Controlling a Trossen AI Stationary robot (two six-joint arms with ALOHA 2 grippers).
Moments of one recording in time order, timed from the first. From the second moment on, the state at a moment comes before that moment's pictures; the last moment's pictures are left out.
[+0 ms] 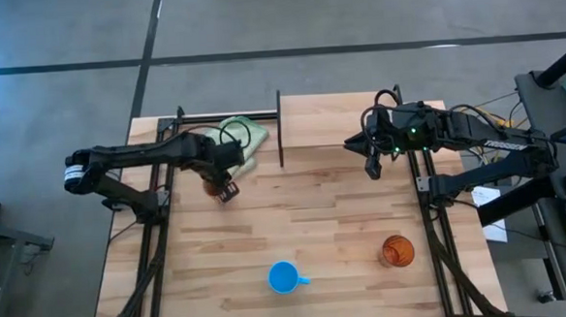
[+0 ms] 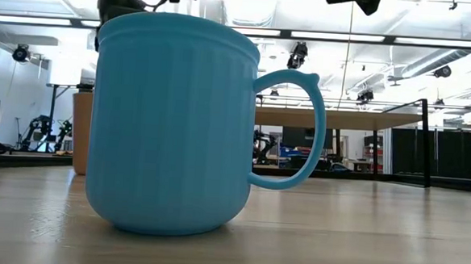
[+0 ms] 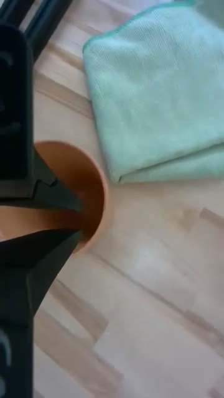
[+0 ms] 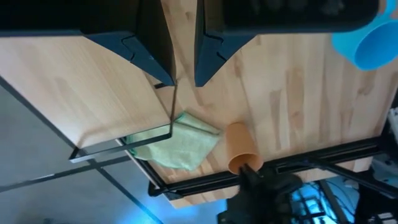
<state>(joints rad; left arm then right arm) 0.18 1.35 1.21 -1.21 -0.13 -0.39 -0.11 1.03 1.22 -0.70 0.11 0.12</state>
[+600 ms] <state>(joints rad) 0.20 1.38 1.23 -1.21 0.01 -0.58 -0.11 1.03 1.22 -0.70 0.10 0.07</state>
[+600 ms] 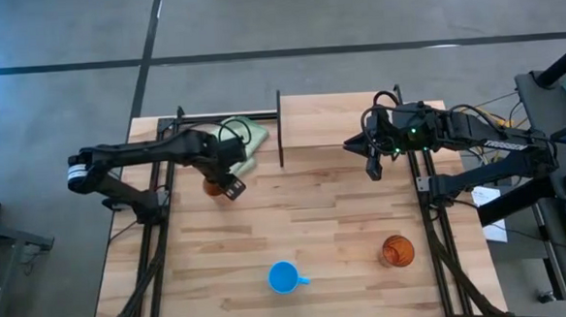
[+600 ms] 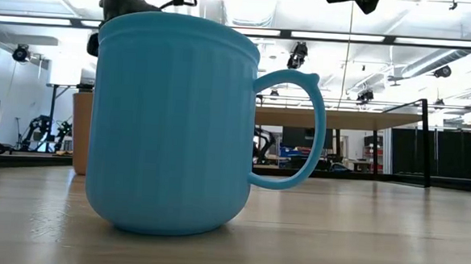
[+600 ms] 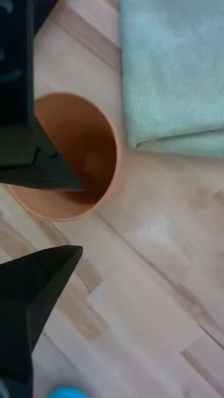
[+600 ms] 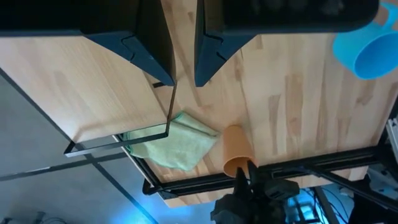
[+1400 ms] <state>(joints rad) 0.19 1.56 1.23 -1.22 -0.01 -0.62 -0.11 1.03 1.22 -0.71 0.10 0.07</state>
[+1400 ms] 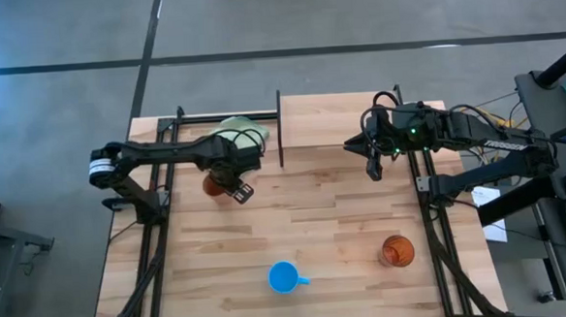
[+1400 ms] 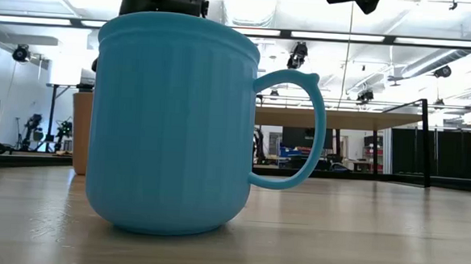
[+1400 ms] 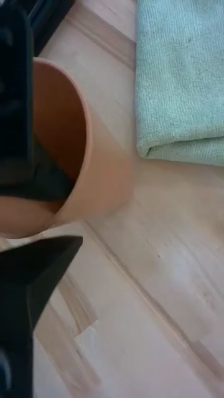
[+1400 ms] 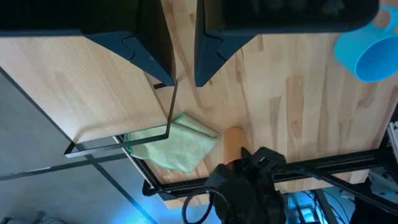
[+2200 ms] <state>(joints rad) 0.13 1.56 2.15 -1.35 -0.29 -0.20 -0.11 1.03 1.21 -0.70 0.11 0.05</state>
